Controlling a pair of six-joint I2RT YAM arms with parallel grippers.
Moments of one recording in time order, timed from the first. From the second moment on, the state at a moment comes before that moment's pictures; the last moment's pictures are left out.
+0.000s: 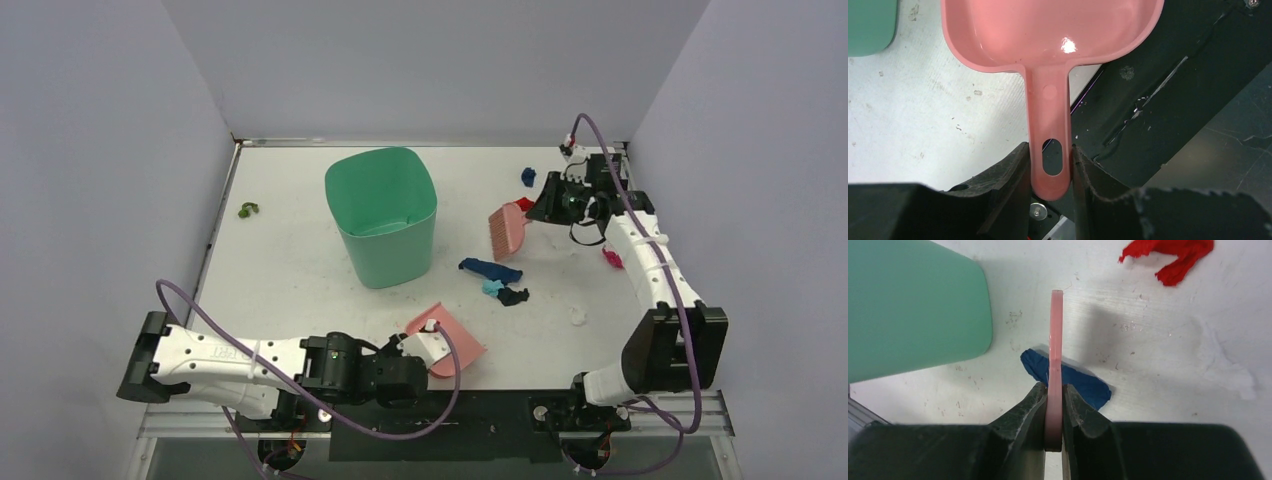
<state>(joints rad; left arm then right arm) -1.63 1.14 1.00 -0.98 -0.46 -0.52 0.03 1.48 1.21 -0.56 -0.46 0.22</state>
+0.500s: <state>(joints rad) -1.58 1.38 1.06 -0.85 -0.45 -0.53 0.05 1.41 1.46 -0.54 -0.18 -0.50</state>
